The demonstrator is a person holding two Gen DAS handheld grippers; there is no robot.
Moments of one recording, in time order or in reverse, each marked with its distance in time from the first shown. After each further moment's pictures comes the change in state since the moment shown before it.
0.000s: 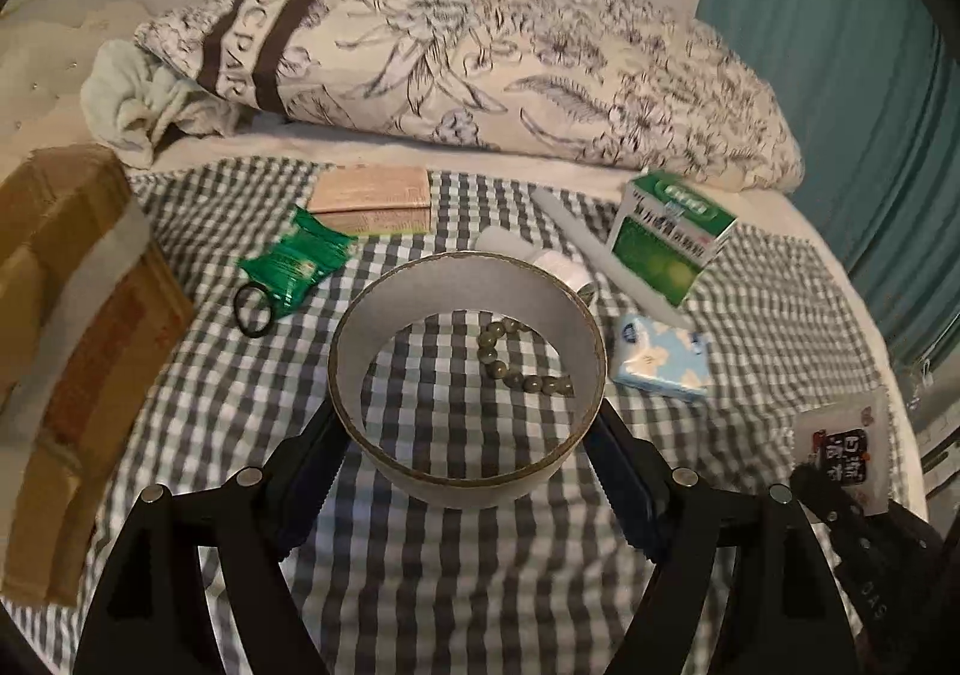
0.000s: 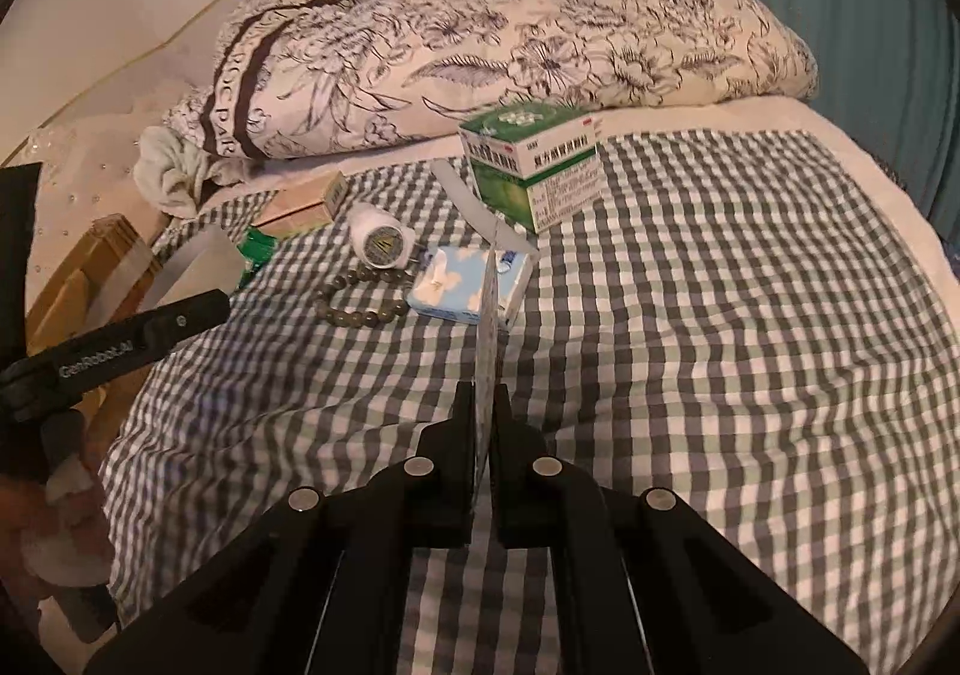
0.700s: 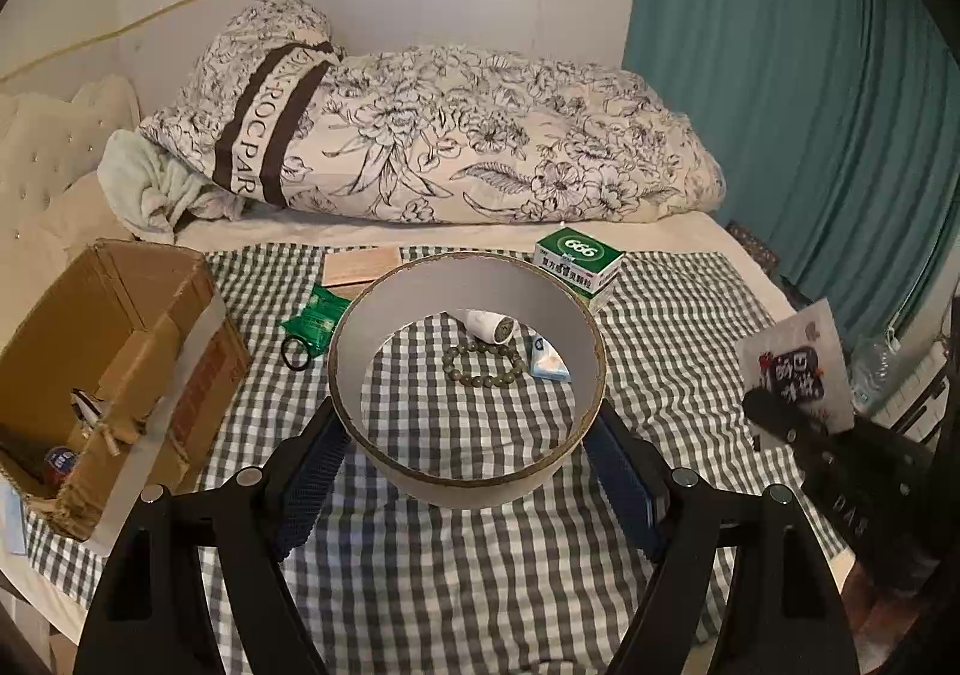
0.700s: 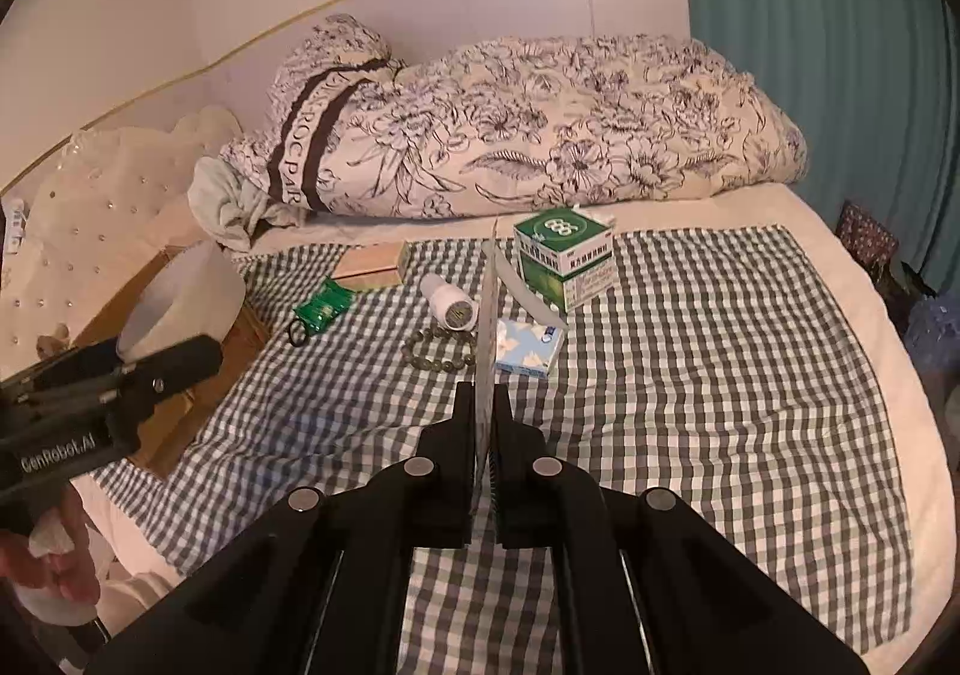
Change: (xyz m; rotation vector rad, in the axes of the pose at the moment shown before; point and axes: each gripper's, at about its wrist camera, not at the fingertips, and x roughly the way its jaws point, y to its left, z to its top) left arm -0.145 -0.011 -0.013 0.106 -0.119 -0.059; right arm -0.118 0.048 0.009 -0.064 -0.124 0.007
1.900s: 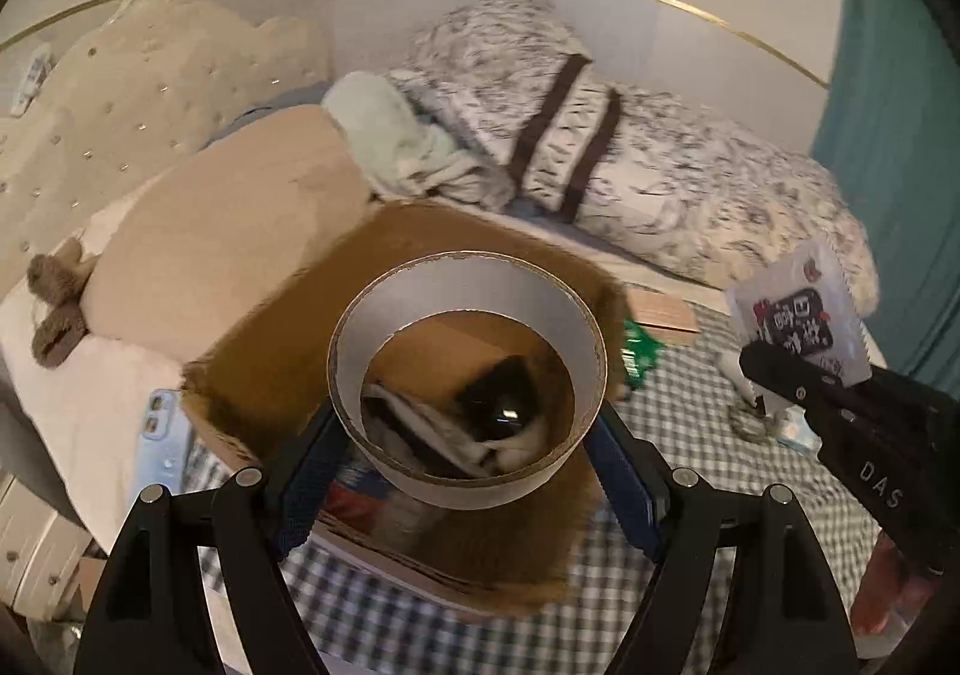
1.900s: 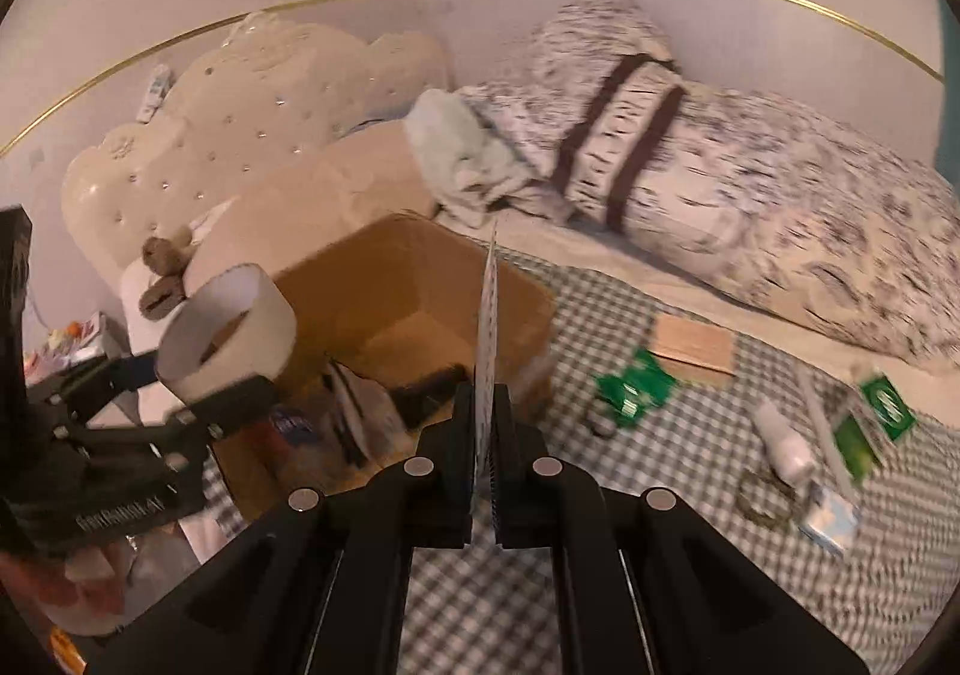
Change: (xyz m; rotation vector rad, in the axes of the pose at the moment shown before) left arm -0.050 0.281 -0.012 -0.277 -0.011 0.279; right arm 0.098 0.301 0.060 -0.354 0.067 0.318
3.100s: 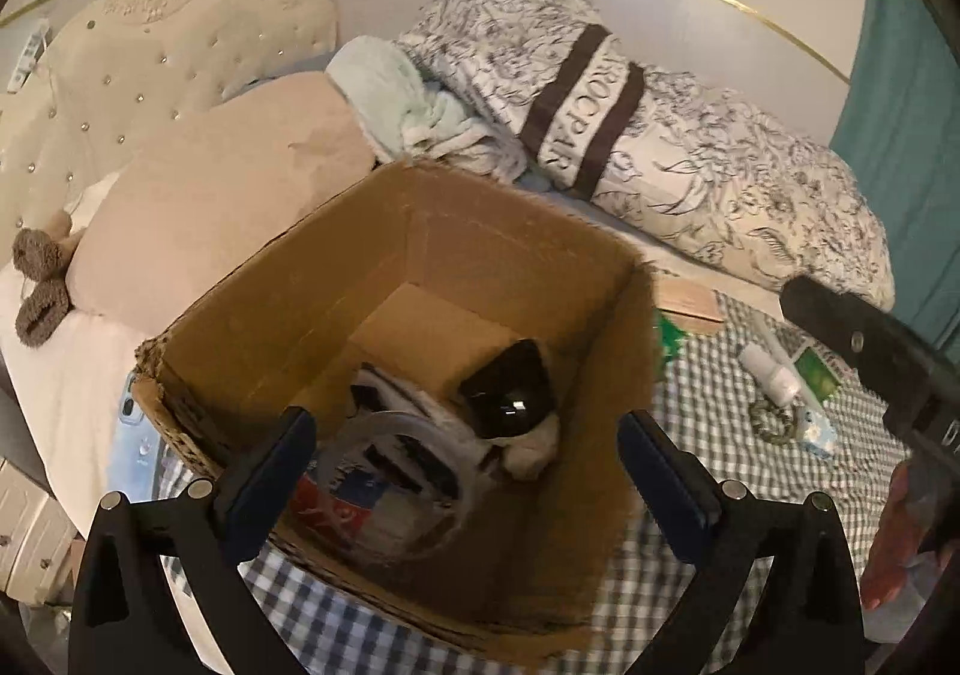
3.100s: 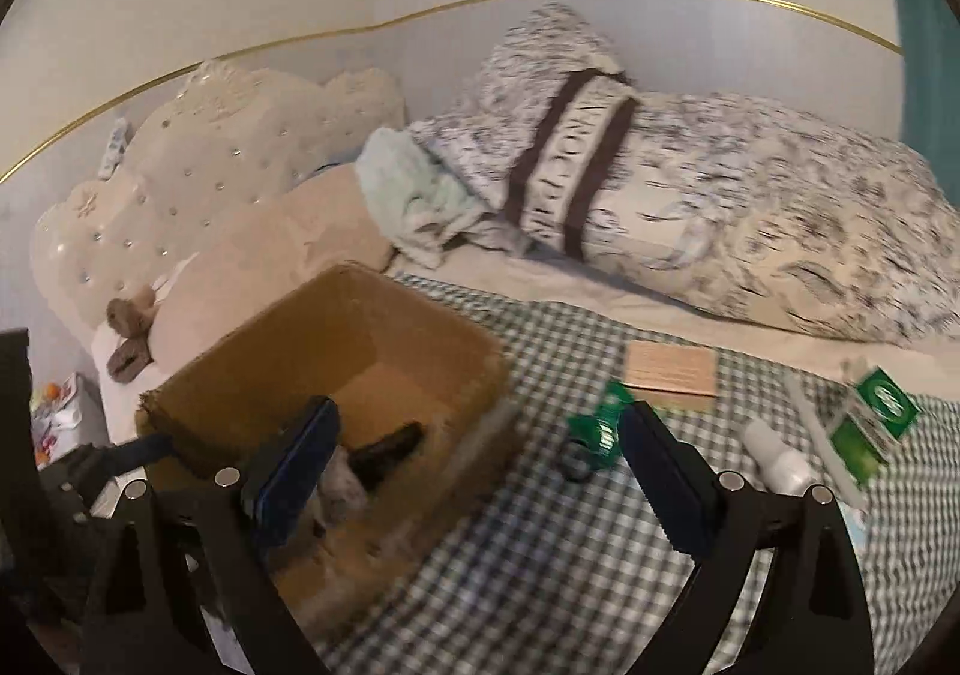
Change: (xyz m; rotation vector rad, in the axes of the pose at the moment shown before) left arm 0.034 -0.014 -0.005 -0.012 0.042 -0.007; right arm 0.008 -0.037 0.005 0.110 -0.091 -0.084
